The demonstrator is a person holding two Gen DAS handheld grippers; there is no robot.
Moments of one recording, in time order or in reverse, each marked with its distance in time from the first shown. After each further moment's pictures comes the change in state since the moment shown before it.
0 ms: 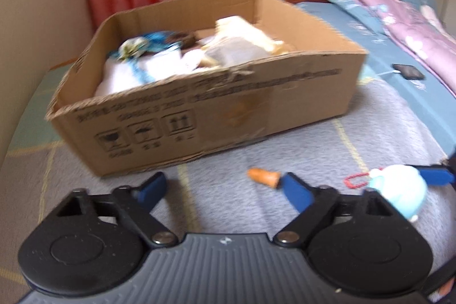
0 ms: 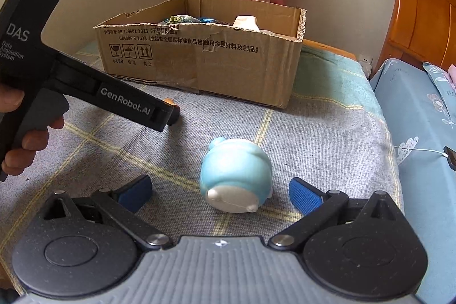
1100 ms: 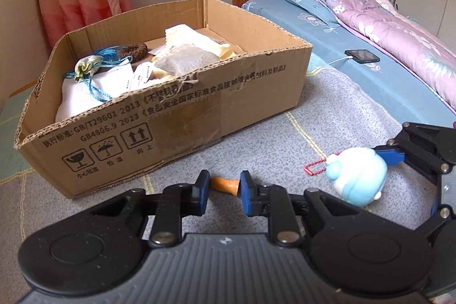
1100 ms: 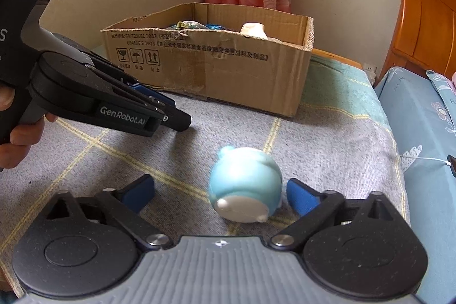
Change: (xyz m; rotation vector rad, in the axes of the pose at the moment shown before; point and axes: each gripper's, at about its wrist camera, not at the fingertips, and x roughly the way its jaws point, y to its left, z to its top) left arm -0.005 0.000 0.001 0.107 -0.002 -0.158; right arm 0.001 0.006 0.005 -0.023 -0.031 0.017
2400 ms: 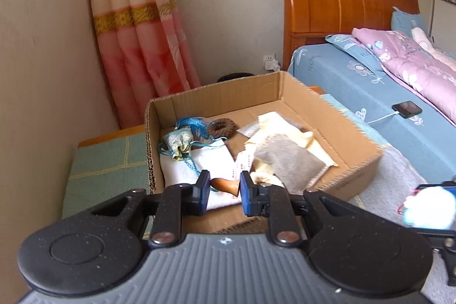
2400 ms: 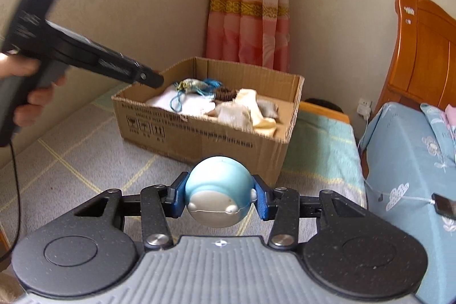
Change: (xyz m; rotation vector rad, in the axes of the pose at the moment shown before) left arm -0.044 0.069 0.065 -0.060 -0.142 0.180; right arm -0.053 -0.009 0.055 -0.034 -0.119 -0.002
